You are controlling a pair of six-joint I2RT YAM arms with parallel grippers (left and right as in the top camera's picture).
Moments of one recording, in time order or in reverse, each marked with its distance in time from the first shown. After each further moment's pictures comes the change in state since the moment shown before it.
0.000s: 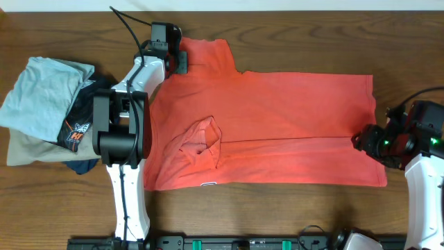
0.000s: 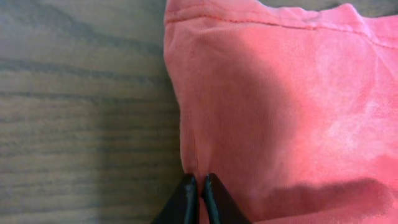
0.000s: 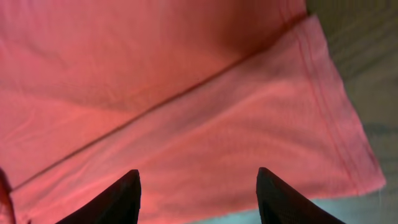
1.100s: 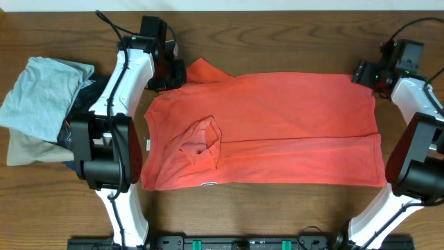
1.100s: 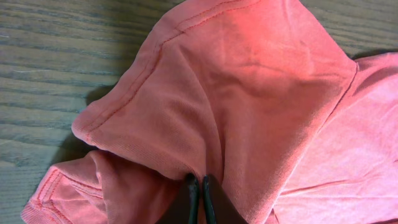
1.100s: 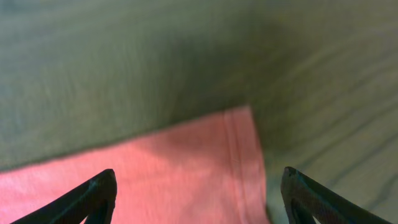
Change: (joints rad) left arm -0.002 -0.248 0.007 -0.586 0.169 -0.159; right arm 0.094 0.758 0.475 0.562 0.156 -0.071
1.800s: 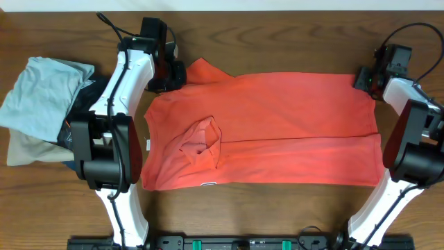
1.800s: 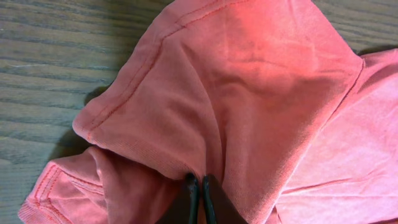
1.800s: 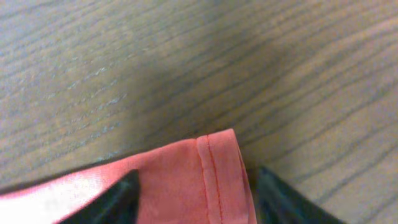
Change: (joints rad) left arm 0.000 0.000 -0.013 0.003 0.001 0.000; right arm 0.008 0.137 0.016 0.093 0.073 -0.016
